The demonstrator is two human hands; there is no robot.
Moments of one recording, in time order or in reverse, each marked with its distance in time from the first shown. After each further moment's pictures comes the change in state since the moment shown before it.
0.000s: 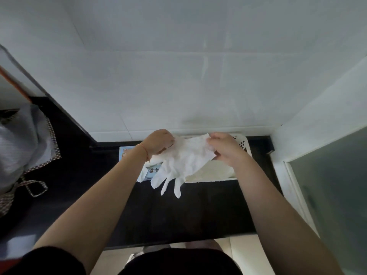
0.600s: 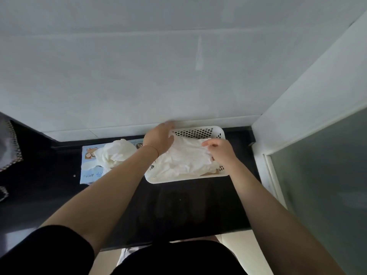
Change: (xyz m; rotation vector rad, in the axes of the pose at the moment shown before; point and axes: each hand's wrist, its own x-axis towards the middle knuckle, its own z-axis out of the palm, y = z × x) left_hand 0.071 0.020 0.111 0.720 0.228 0.209; right_hand 0.056 0.083 -0.093 -0.282 0.103 -0.114
